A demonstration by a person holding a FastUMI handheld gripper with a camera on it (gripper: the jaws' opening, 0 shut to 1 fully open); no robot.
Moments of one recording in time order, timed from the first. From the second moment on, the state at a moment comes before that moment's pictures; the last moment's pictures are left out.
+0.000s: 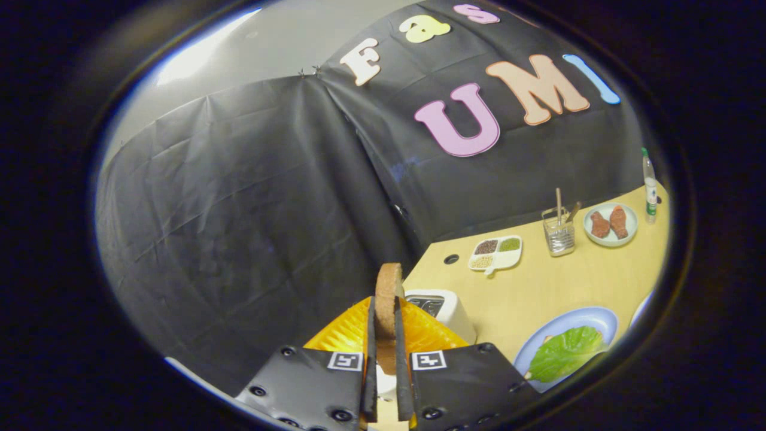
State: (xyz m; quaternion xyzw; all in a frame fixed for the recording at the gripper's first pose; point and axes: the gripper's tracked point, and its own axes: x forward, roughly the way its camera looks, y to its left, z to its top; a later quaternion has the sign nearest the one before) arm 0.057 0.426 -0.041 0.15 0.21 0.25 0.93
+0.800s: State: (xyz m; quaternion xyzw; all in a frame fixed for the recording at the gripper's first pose) arm 0.012 0.254 -0.059 0.20 0.20 0.20 0.94
